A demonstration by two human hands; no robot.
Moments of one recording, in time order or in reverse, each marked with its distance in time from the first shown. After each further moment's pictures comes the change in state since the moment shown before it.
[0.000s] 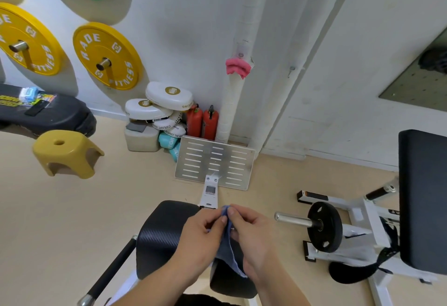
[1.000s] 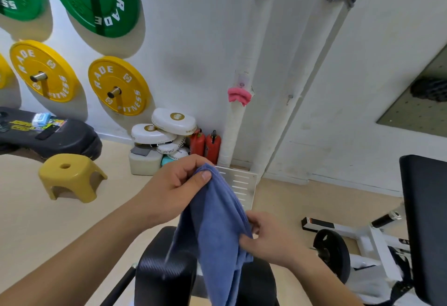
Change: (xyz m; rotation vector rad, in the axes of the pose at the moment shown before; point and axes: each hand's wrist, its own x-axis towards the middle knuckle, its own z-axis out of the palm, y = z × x) left_hand 0.021 0.139 -0.106 0.215 -0.128 0.482; right_hand 0.009 -0.089 -0.035 -1.090 -0.385 -0.379
